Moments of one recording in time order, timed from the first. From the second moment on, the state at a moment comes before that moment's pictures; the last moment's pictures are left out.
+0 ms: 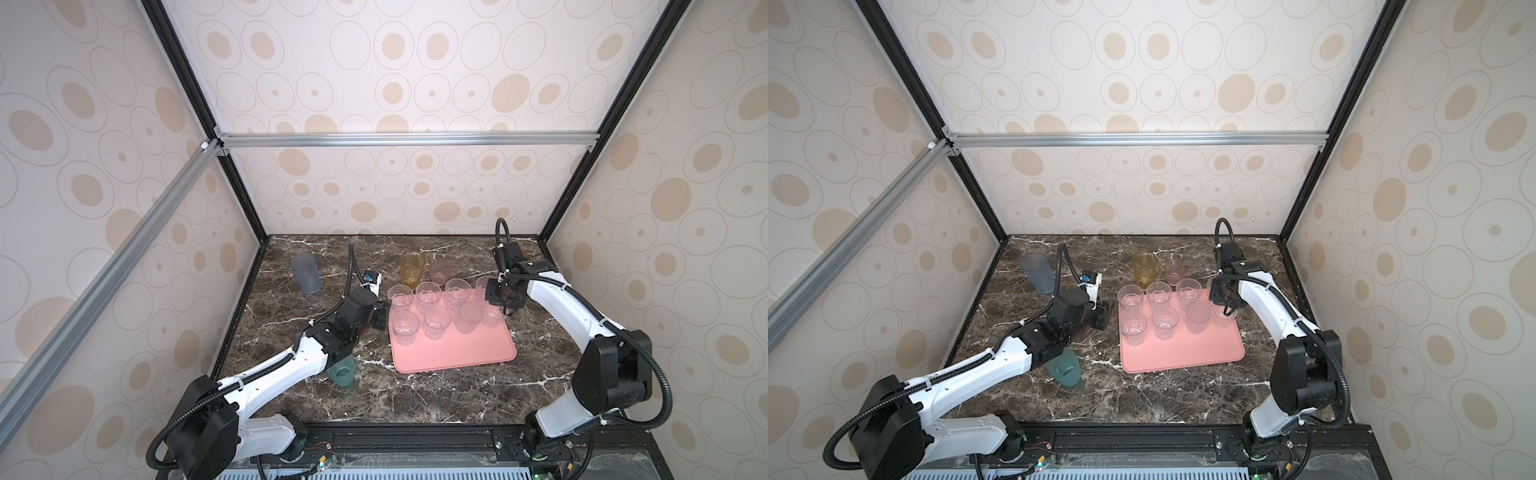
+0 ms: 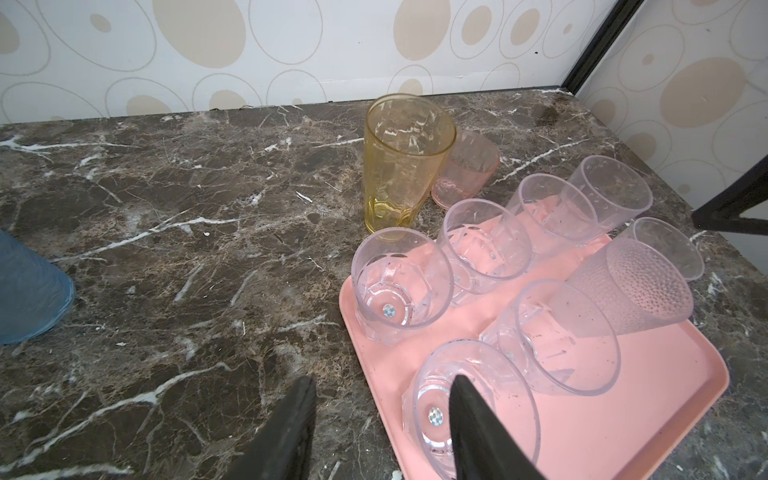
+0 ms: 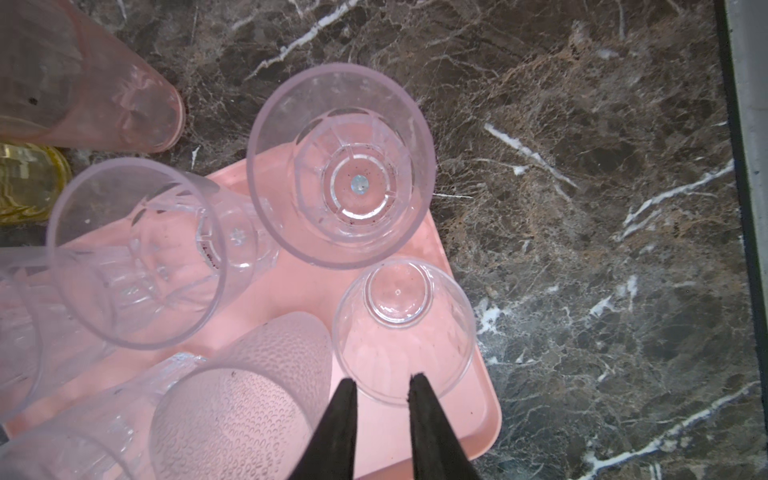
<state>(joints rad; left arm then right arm) -0.72 1.24 0.79 -0.07 -0.26 -0.33 0.22 1.56 1.31 -0.95 0.15 0.46</state>
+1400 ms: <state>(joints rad) -0.71 1.07 0.78 -0.27 -0.50 -0.35 0.77 1.79 1.68 -0.95 0.15 0.53</state>
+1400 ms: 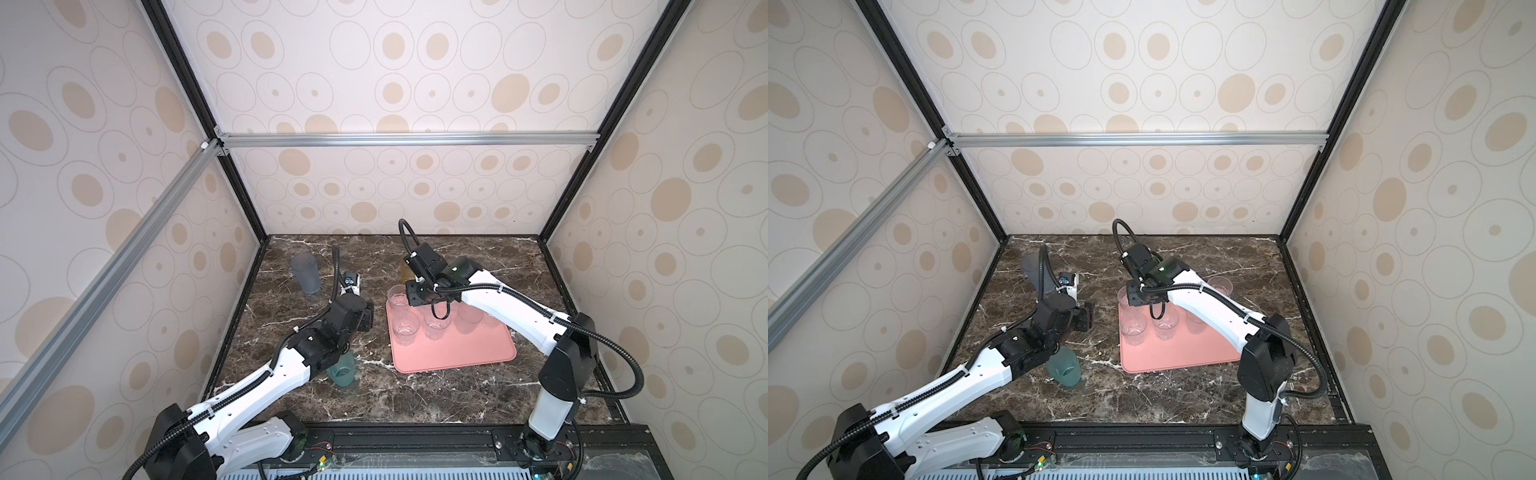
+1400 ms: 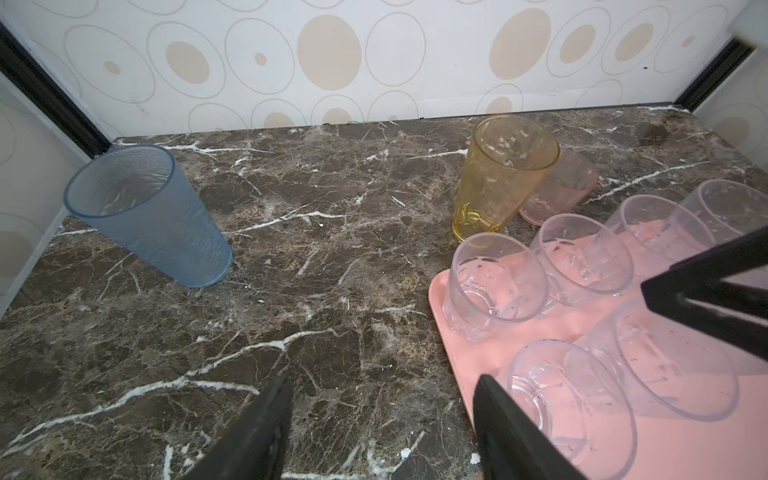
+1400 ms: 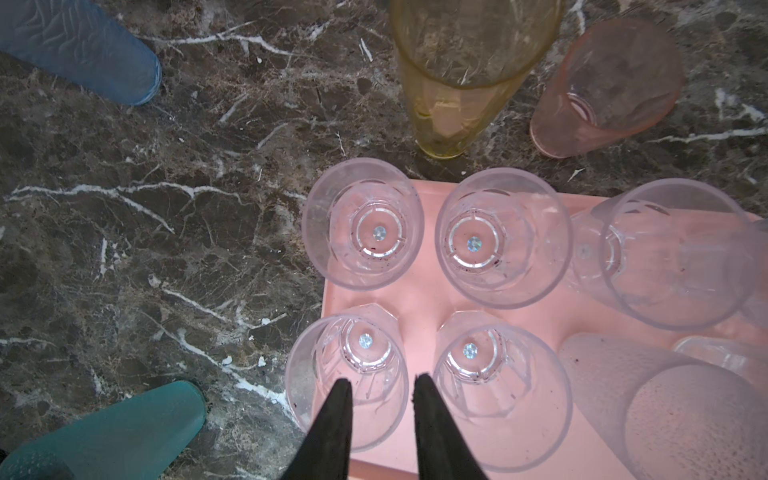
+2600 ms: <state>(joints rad) -0.79 1.06 0.71 -0.23 -0.38 -0.47 0.38 2.02 1.95 -1.03 0.13 0.40</state>
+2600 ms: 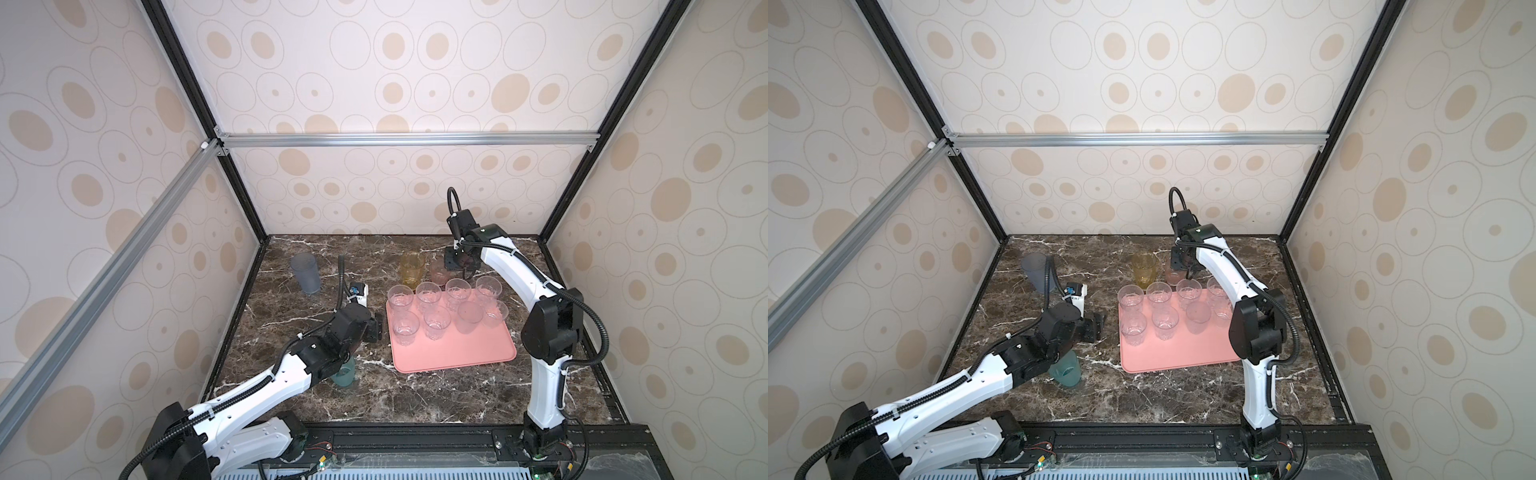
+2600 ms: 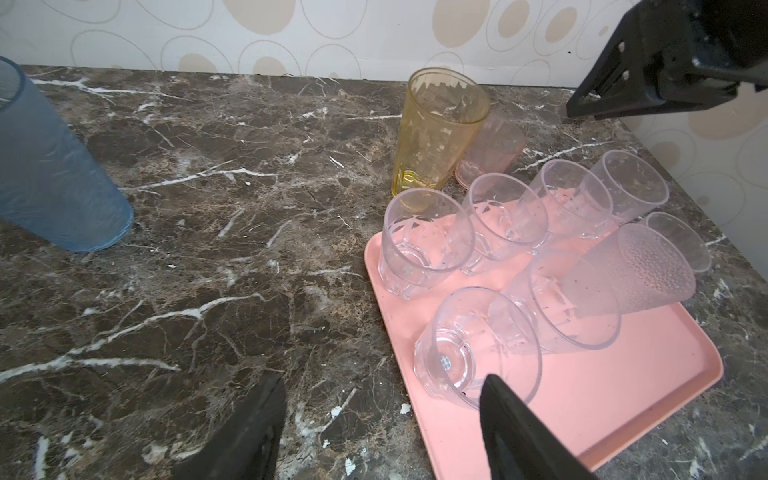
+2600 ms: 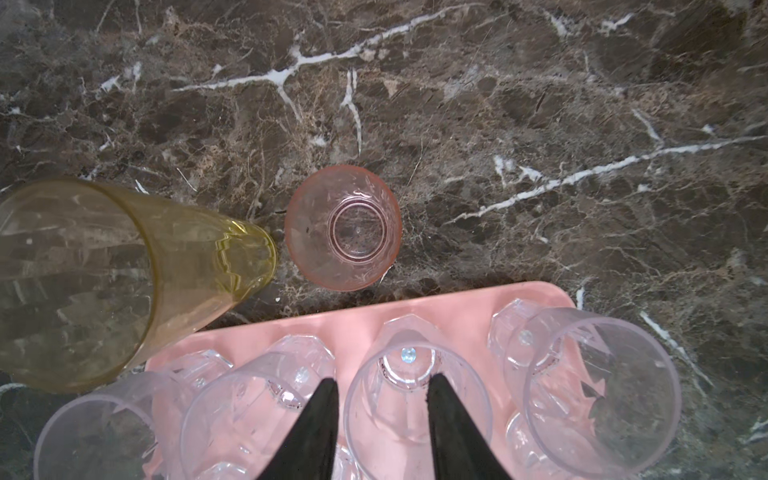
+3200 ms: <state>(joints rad) -0.73 0.97 0.72 -0.35 -0.53 -0.44 0.47 1.94 1.94 -0.98 0.06 0.40</state>
